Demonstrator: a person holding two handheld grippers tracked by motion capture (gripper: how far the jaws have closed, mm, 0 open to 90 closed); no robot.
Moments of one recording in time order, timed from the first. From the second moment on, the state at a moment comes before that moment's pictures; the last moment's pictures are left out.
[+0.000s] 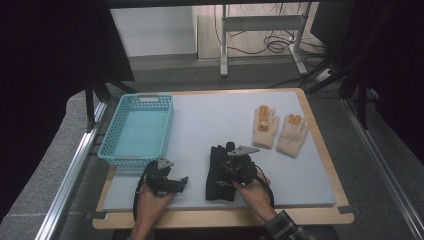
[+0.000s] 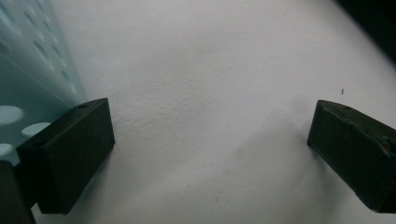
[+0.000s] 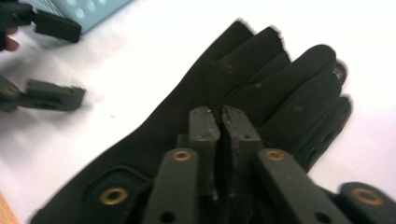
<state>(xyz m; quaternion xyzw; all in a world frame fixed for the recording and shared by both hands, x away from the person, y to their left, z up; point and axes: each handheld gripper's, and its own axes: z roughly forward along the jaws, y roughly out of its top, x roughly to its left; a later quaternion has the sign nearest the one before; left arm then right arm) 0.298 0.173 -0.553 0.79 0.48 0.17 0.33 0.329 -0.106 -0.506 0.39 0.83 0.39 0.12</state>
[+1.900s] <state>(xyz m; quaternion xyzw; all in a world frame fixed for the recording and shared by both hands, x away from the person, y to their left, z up) 0.290 0.193 -0.554 0.79 0.48 0.17 0.34 0.329 -0.119 -0.522 0.29 0.87 0.39 0.12</state>
